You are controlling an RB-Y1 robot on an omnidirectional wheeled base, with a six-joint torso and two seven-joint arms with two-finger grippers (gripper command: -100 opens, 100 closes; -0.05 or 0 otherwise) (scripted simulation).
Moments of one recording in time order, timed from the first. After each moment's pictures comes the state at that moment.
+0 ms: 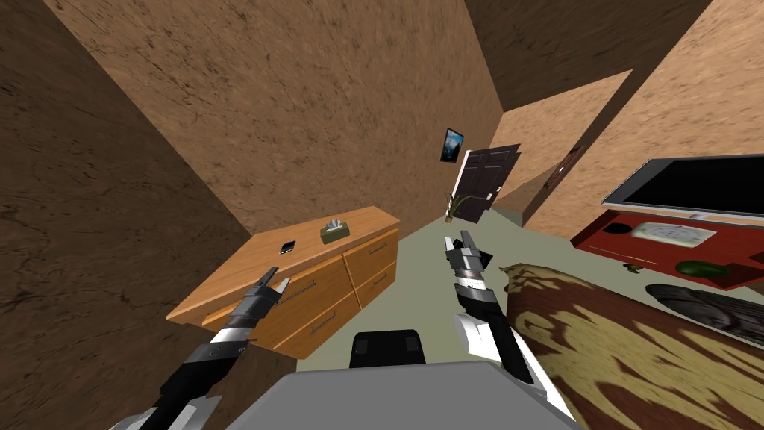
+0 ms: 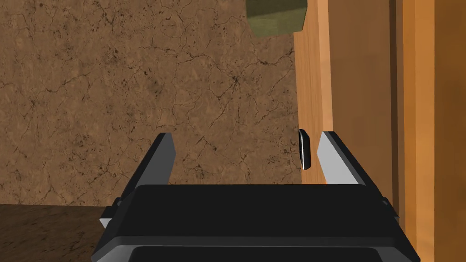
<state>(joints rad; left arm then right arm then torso) 0.73 0.47 0.30 -1.95 -0.08 -0.45 0.55 0.51 0.01 -0.03 -2.21 0.03 -0.44 -0.11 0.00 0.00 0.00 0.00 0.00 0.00</state>
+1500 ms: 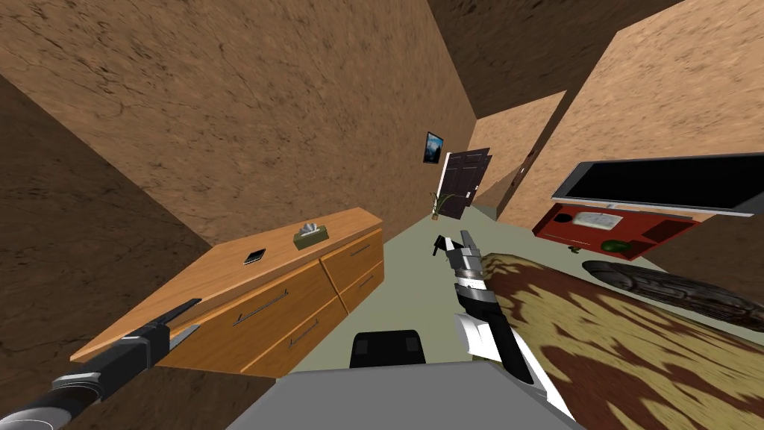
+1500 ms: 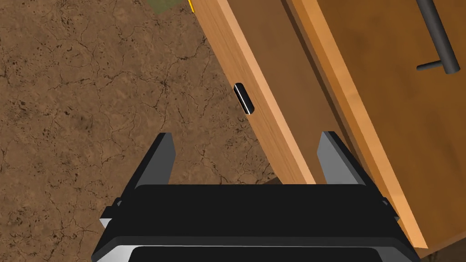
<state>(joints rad) 1.00 0.85 0.58 -1.61 -0.22 -0.52 0.93 0.51 0.01 -0.03 -2.21 0.03 -0.44 -0.11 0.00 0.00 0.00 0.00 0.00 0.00</state>
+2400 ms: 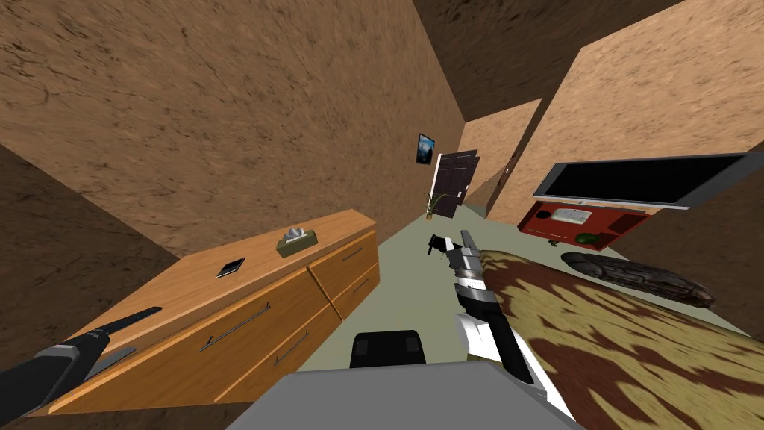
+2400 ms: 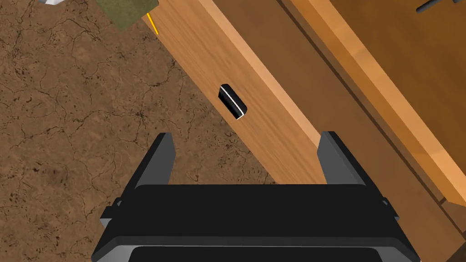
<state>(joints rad) 1.13 1.11 0.68 -1.39 -0.35 -0.61 1.14 0.51 0.01 -0.03 -2.21 0.03 -0.44 -0.11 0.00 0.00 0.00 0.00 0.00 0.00</state>
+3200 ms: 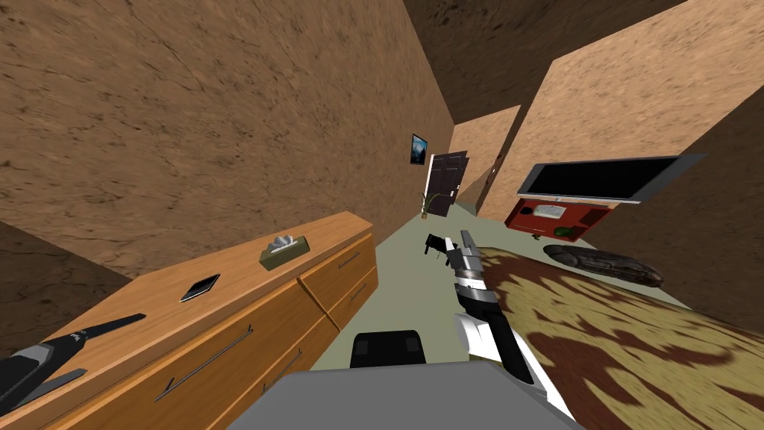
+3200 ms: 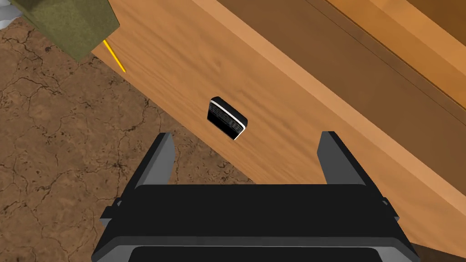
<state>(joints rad) 1.27 1.32 0.72 -1.25 -0.48 -0.70 1.31 0.51 0.01 -0.03 -2.21 0.03 -0.44 -0.11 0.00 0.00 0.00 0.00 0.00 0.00</state>
